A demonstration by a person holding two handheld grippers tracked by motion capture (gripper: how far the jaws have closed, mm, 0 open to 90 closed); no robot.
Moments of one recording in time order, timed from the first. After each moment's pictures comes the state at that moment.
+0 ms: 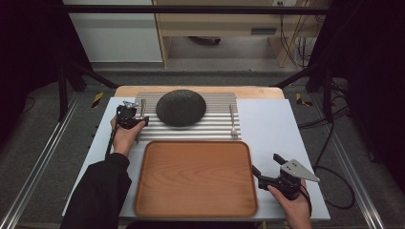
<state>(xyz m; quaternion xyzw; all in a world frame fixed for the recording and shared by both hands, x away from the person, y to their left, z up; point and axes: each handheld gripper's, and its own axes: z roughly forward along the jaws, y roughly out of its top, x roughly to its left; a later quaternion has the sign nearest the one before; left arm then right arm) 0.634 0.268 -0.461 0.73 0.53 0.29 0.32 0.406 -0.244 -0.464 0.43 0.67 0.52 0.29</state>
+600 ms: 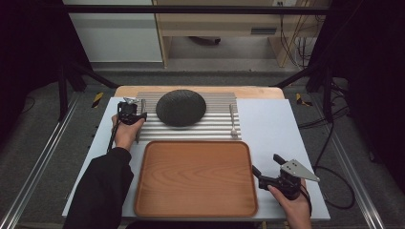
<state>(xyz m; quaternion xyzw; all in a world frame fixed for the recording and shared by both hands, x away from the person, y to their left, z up) 0.652 0.270 -0.464 0.73 0.54 0.29 0.31 0.407 -0.245 -0.467 0.44 0.67 0.52 0.28</state>
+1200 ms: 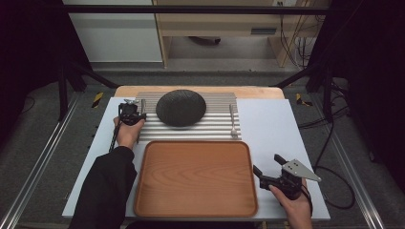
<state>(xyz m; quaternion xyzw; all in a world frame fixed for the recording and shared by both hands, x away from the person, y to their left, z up) 0.662 0.270 -0.477 0.72 0.56 0.27 0.31 0.408 -0.249 -0.468 0.44 0.67 0.52 0.28</state>
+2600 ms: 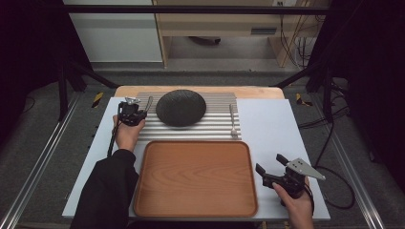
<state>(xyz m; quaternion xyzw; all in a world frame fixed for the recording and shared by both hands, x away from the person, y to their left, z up) 0.631 0.257 -0.443 0.73 0.52 0.28 0.35 0.411 -0.258 -0.469 0.47 0.65 0.54 0.26</state>
